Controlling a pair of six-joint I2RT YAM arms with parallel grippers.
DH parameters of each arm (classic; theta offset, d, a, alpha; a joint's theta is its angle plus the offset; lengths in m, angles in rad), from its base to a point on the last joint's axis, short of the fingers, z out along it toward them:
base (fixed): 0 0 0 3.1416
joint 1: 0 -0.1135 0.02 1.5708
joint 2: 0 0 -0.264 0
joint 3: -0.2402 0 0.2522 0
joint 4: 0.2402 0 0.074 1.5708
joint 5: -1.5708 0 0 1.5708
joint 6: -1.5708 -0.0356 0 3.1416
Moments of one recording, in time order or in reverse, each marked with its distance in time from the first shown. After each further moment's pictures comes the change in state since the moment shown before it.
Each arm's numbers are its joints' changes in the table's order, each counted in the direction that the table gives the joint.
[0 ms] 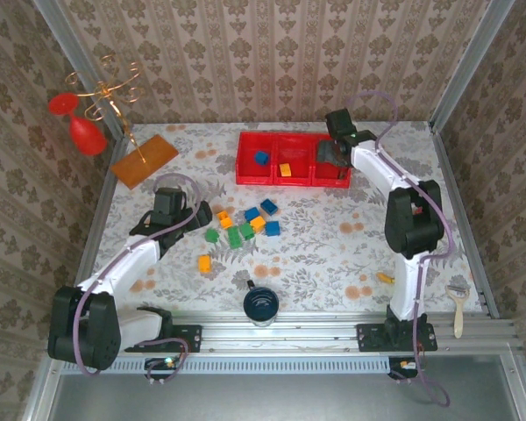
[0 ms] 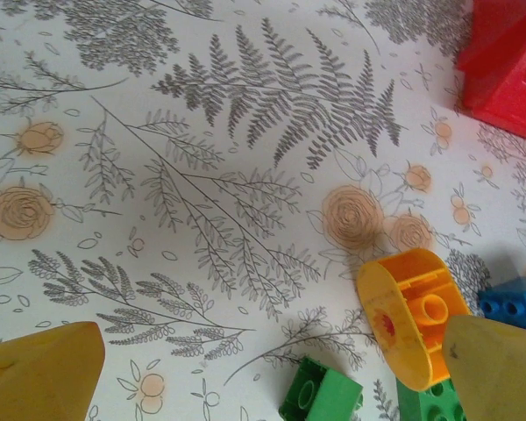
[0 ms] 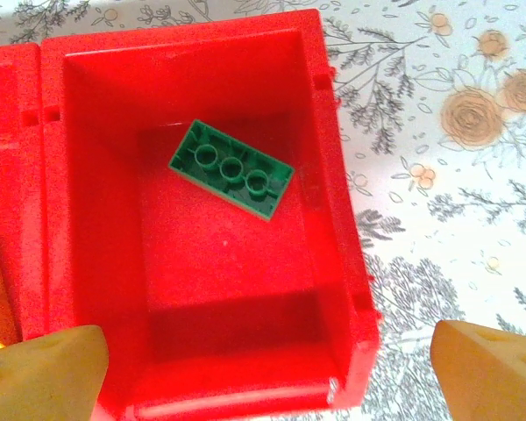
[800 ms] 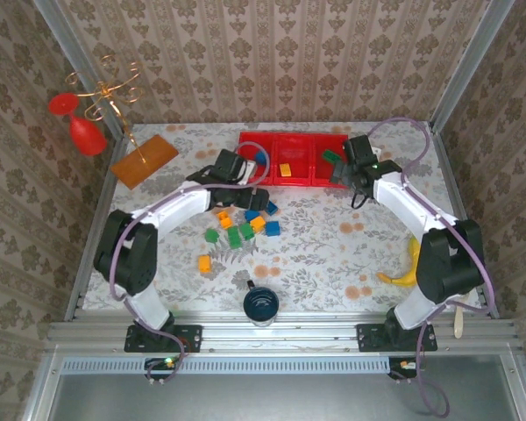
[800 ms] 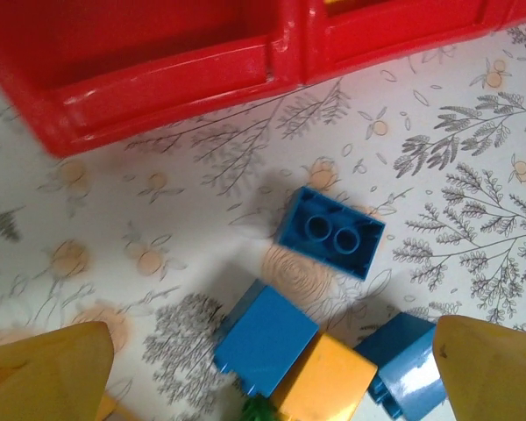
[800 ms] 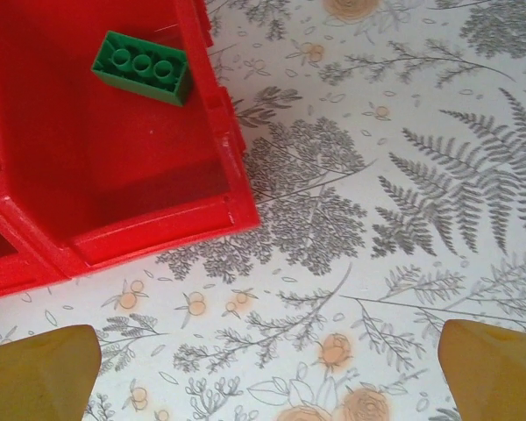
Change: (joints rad) left arm 0.299 0.567 -0.622 0.211 -0.171 -0.309; right arm -0.009 -0.404 0.446 -0.032 -0.033 -0.169
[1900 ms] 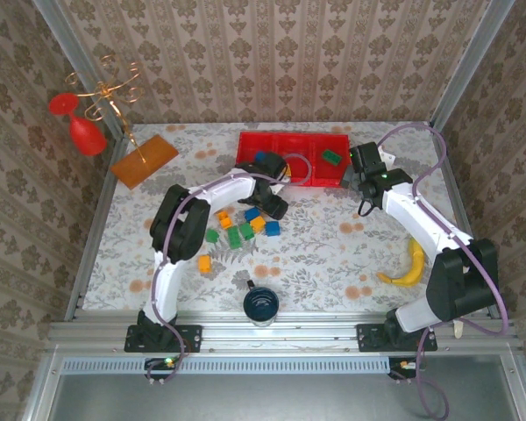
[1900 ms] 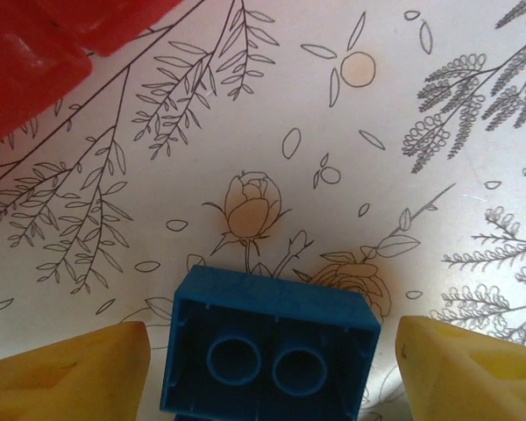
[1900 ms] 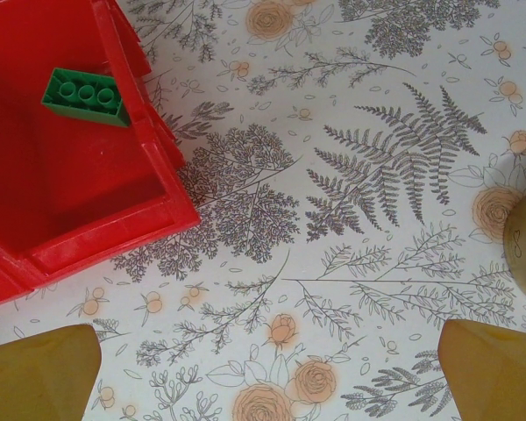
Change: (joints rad) left arm 0.126 0.419 -0.396 0.261 0.124 -0.170; right arm 0.000 -0.117 0.076 0.030 -0.087 -0.078
